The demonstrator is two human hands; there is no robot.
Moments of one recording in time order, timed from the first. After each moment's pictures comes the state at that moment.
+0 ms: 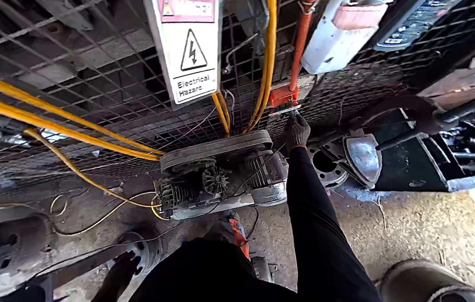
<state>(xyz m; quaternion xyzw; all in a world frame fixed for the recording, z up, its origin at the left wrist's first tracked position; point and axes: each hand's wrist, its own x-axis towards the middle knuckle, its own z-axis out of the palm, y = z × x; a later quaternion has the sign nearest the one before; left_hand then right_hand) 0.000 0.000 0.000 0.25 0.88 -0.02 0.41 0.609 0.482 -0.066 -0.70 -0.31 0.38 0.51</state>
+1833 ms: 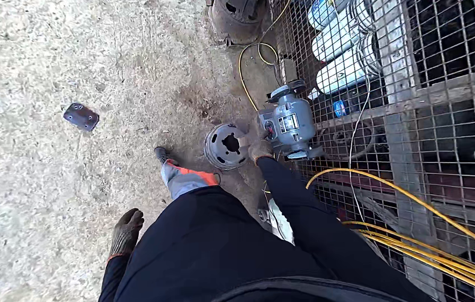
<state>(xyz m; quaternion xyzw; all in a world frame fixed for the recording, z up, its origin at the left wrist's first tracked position) -0.119 -0.818 -0.133 -0.47 0.67 0.53 0.22 -0.446 -0.388 -0.107 -0.20 -0.94 0.01 -0.28</state>
